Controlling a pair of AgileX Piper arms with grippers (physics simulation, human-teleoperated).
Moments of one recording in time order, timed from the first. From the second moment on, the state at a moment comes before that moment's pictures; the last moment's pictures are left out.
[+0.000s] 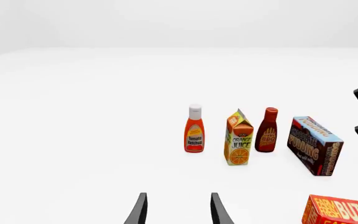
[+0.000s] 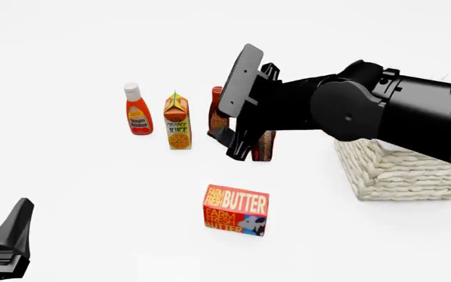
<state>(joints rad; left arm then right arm) 0.00 0.00 0.00 0.00 0.00 0.74 1.49 -1.21 0.38 -0.64</state>
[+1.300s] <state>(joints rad) 0.00 0.00 0.00 0.00 0.00 0.89 1.61 -1.15 0.47 -0.61</state>
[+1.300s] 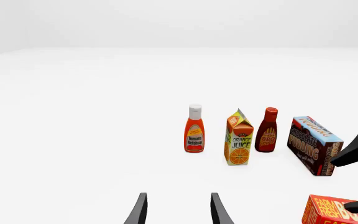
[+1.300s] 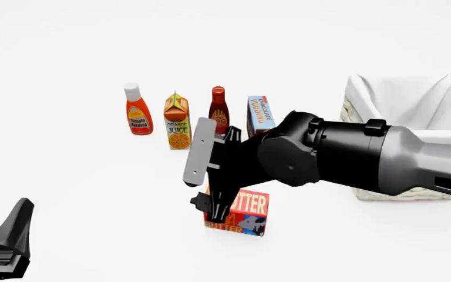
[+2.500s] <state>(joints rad) 0.00 0.00 0.00 0.00 0.00 0.82 1.81 -1.16 0.39 -0.59</state>
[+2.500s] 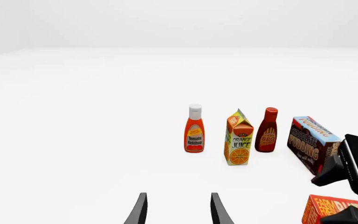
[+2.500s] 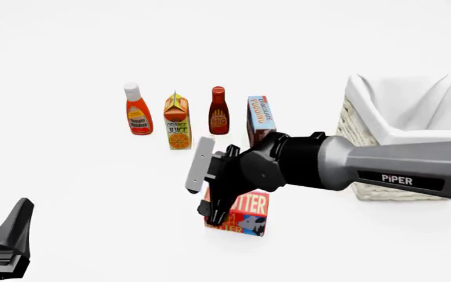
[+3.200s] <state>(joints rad) 0.00 0.00 0.00 0.00 0.00 0.81 1.86 -1.12 0.33 -0.58</state>
